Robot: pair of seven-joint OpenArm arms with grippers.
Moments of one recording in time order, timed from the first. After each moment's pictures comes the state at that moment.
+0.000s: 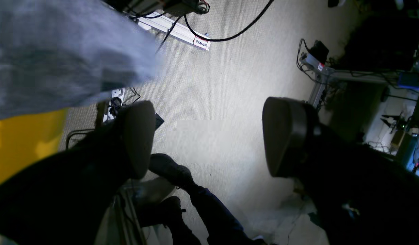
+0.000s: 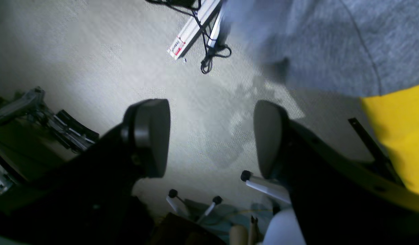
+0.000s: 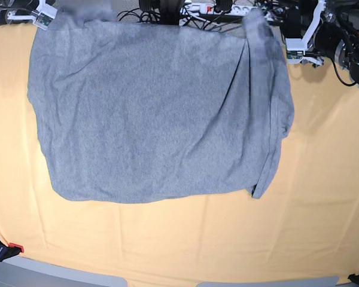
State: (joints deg) left arm 27.9 -68.5 2.4 122.6 -87.8 -43.2 80.6; right arm -61.2 36.9 30.7 133.2 57.0 41.6 -82.0
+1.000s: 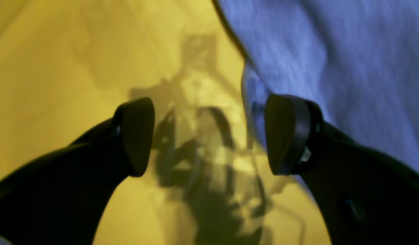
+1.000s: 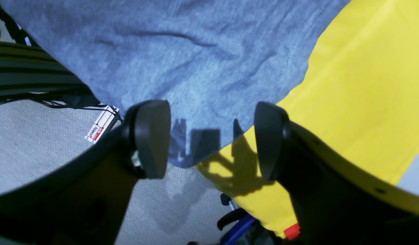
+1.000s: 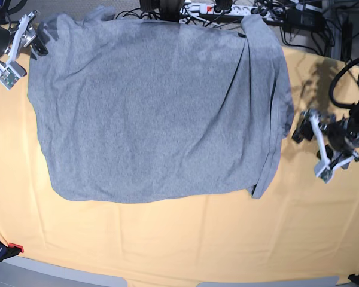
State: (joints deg) left arm -8.1 -46.6 2.4 96.6 -47.4 -24.5 65.7; right arm -42.9 37.1 42.2 133.2 56.9 39.4 -75.8
